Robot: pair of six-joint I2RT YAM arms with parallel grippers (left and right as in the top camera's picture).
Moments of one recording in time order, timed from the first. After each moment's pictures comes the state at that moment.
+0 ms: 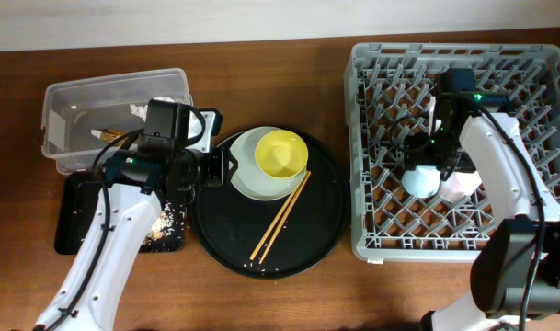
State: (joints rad) left arm -0.21 1.44 1.22 -0.83 0.31 -0.16; right arm -0.08 1.76 1.43 -1.13 0.08 0.06
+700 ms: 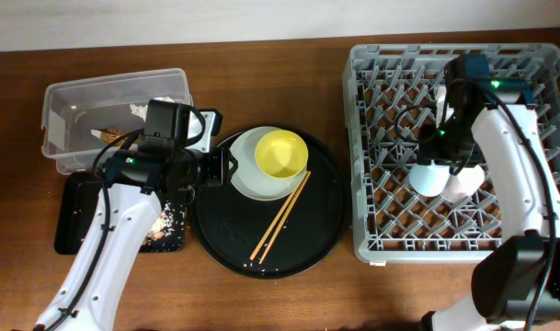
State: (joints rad) left arm -0.21 1.44 1.22 -0.83 0.31 -0.16; right arm -0.08 1.73 1.60 -1.35 0.05 0.06
